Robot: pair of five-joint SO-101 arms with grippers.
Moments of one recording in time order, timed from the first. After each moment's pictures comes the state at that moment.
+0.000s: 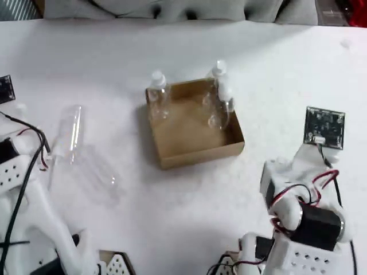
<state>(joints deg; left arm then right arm) -34.8 -32.0 37.2 66.2 -4.2 11.8 -64.0 34.5 93.3 6.2</state>
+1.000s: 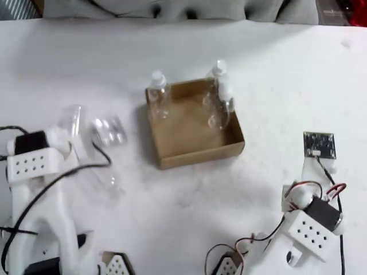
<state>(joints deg) -20.2 -30.3 40.2 78.0 -82.3 33.4 -63.0 64.8 69.1 32.0</state>
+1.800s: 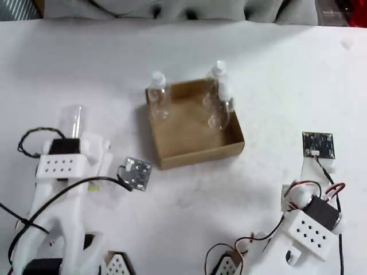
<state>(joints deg) -8.0 -30.3 50.5 66.6 -105.6 33.4 -63.0 64.8 69.1 32.1</state>
